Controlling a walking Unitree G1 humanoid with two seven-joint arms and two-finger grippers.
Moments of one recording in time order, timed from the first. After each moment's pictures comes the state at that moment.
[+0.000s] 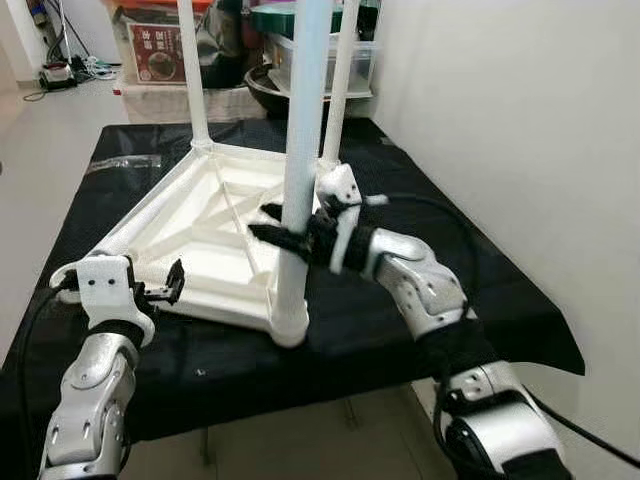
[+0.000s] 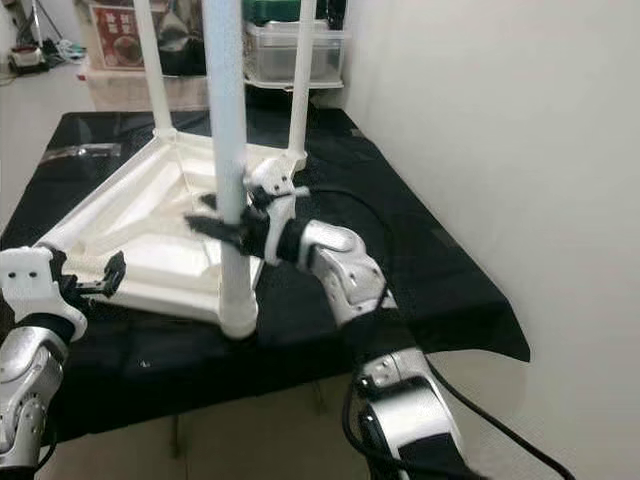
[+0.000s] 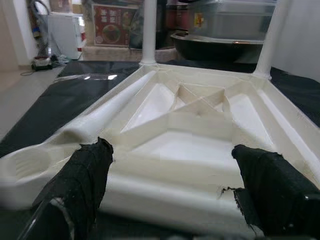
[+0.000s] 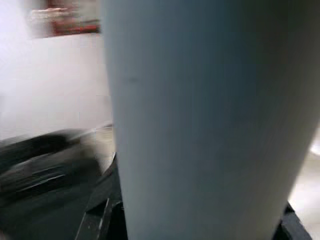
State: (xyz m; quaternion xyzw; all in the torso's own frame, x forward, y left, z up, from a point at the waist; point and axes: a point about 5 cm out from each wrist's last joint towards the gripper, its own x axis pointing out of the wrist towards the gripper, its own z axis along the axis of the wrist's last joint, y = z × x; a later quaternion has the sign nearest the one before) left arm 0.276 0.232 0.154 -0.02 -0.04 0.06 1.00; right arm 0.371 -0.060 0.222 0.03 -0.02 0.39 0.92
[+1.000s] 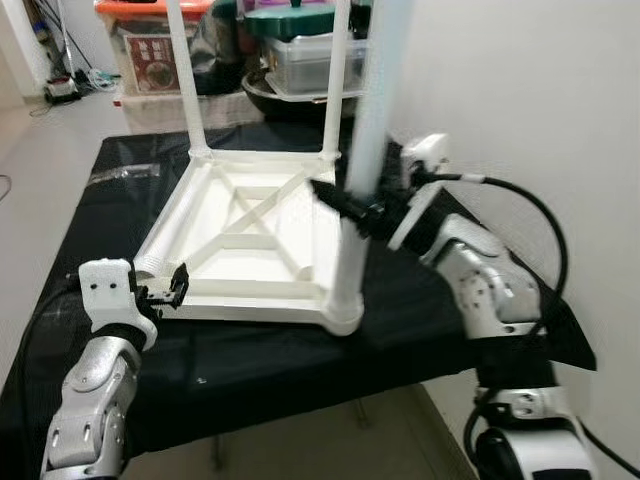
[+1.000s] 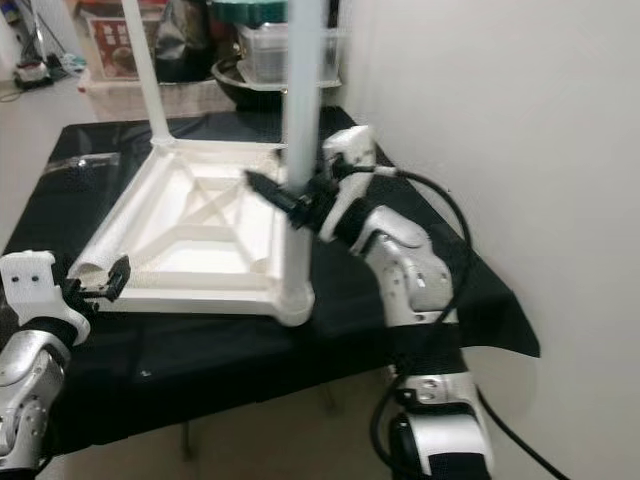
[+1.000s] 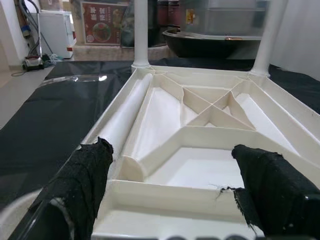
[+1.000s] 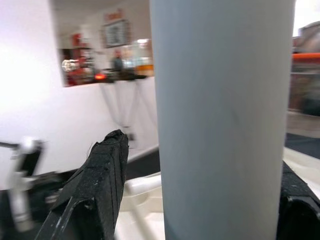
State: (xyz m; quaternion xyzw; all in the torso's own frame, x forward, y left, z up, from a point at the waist) left arm 0.276 0.233 0.154 -0.03 -0.04 0.05 1.00; right arm 0.332 -0.089 0.249 0.06 -0.10 0.53 0.84
